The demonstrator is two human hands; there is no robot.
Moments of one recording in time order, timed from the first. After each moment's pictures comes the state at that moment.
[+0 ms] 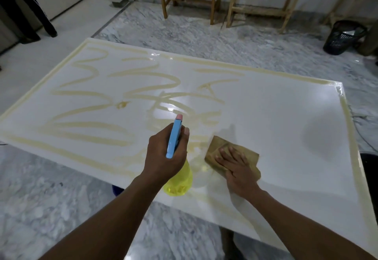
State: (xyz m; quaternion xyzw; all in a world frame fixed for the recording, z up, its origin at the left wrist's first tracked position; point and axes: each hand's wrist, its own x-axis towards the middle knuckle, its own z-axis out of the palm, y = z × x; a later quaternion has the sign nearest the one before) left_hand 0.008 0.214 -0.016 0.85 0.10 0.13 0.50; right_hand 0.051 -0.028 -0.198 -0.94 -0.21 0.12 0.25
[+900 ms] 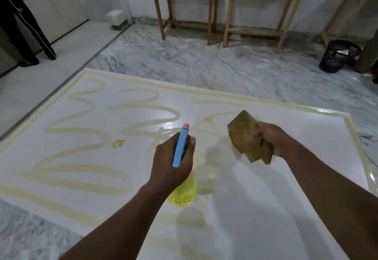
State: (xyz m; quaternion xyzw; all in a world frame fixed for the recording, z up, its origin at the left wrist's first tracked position) left_hand 0.117 0.234 0.005 0.85 0.09 0.12 0.51; right_hand 0.276 -0.047 -0.048 -0.74 0.15 0.25 0.61
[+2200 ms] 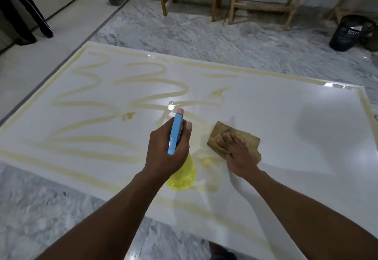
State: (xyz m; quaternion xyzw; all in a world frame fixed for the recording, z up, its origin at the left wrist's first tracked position) left_hand 0.072 0.271 -0.010 0.85 0.09 0.13 0.50; right_hand 0.153 0.043 -0.196 -0.93 -0.18 0.14 0.28
